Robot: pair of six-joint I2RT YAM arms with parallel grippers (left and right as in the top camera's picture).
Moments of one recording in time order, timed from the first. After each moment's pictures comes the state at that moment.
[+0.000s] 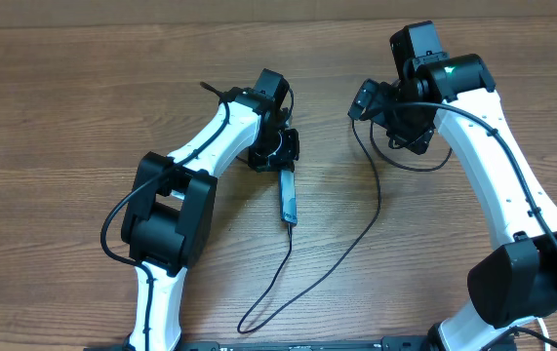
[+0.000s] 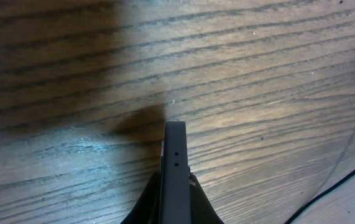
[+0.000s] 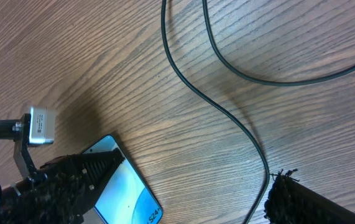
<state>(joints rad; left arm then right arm) -0.43 2.20 1.66 -0.89 0.37 -0.47 0.22 1.80 1.71 -1.19 -0.11 0.70</state>
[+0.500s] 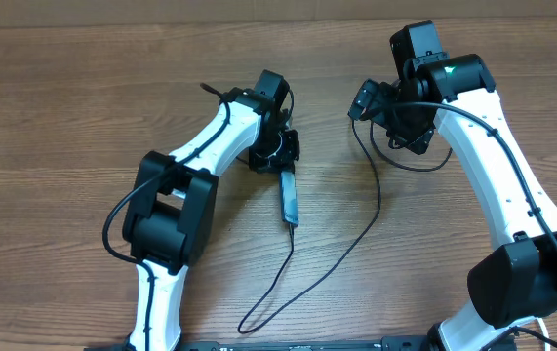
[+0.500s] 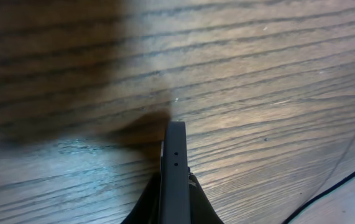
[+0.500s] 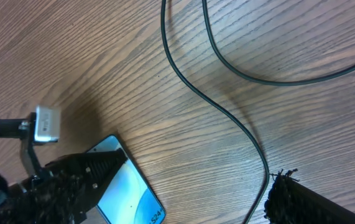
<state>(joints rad) -0.43 2.22 1.66 -0.89 0.39 -0.49 0.22 1.80 1.71 -1.19 -0.11 0.70</state>
